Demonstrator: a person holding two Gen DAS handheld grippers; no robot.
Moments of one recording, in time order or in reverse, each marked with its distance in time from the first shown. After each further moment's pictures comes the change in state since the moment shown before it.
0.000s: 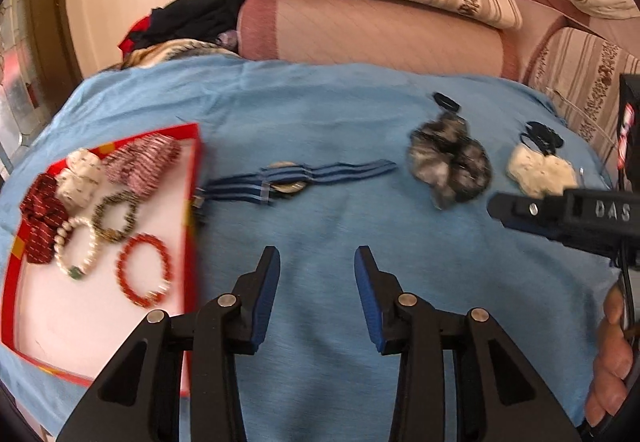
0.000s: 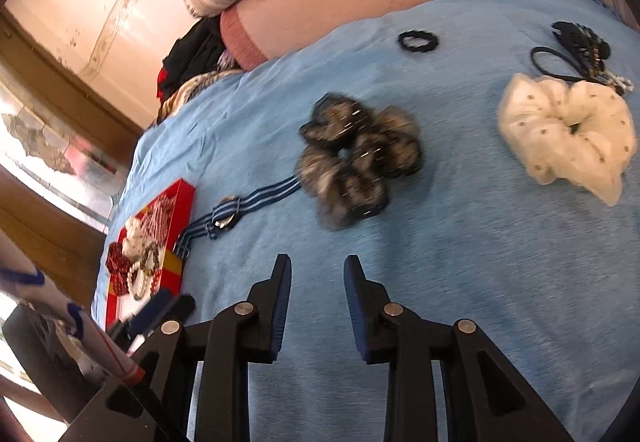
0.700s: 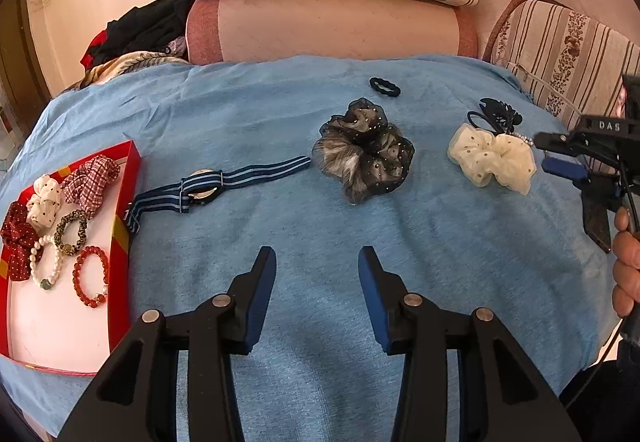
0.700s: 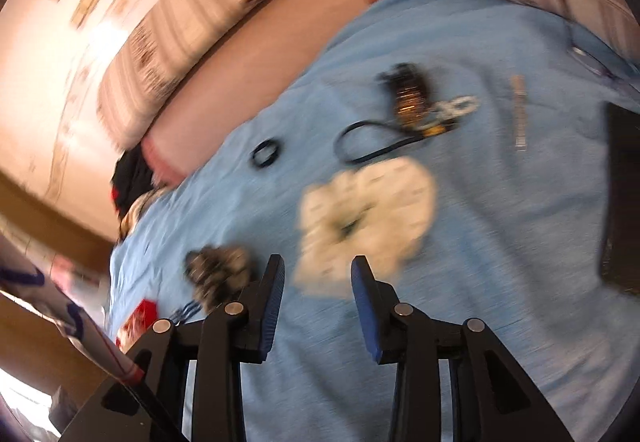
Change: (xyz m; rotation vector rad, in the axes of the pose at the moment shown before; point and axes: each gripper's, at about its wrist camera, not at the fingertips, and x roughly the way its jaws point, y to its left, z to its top) left arm -0.008 -0.065 0.010 0.081 0.038 -0.065; right arm -0.096 -0.138 0.039 0.315 -0.207 -0.096
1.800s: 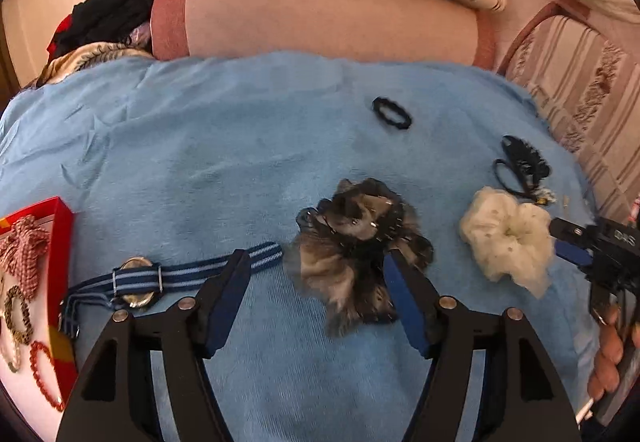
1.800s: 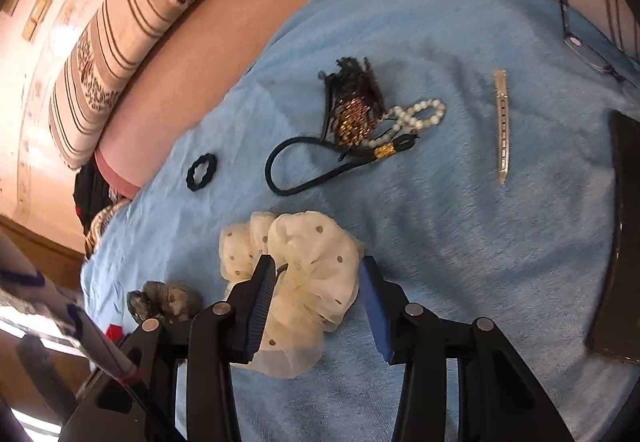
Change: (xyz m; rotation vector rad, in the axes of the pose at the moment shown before) left arm 0.098 -0.006 0.095 -0.049 0.082 -0.067; right arm 0.043 -0.029 0.037 0.020 0.062 -0.121
